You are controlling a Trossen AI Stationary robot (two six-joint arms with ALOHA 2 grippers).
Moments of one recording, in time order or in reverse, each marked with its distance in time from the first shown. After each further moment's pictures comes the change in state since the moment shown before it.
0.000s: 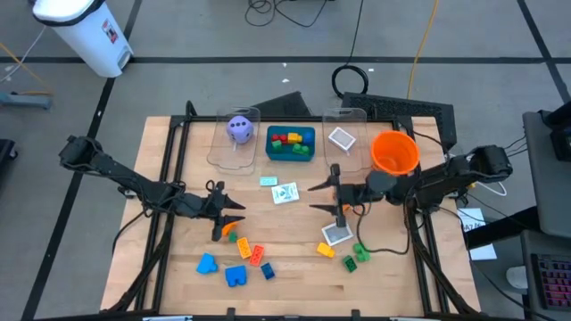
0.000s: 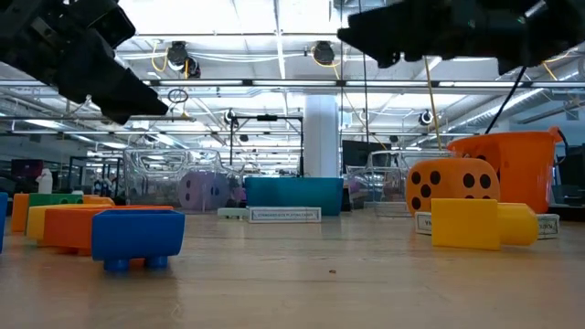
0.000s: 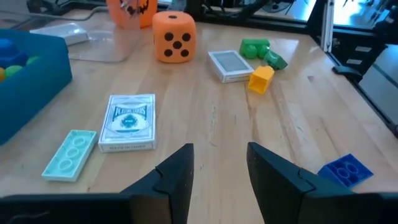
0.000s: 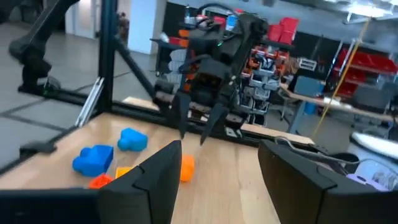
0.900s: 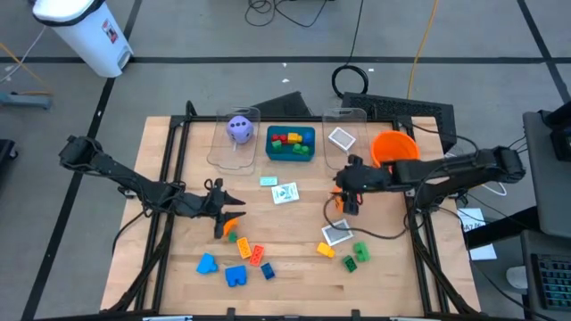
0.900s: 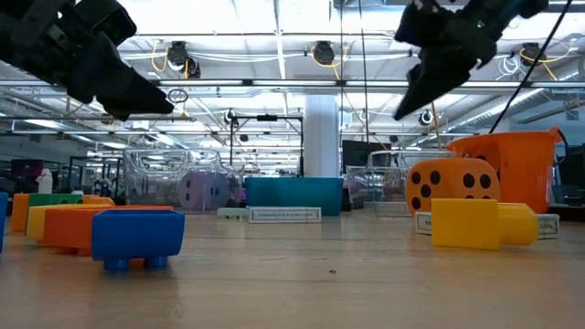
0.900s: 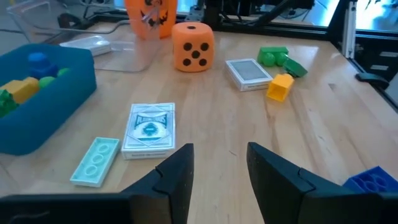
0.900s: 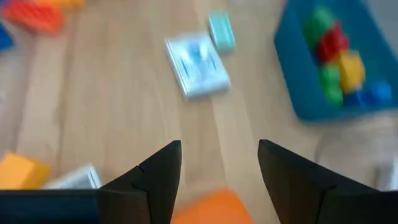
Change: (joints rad) left arm 0.000 0.000 0.000 0.012 -0.079 0.028; right arm -0.055 -0.167 0.324 -1.362 0.207 0.287
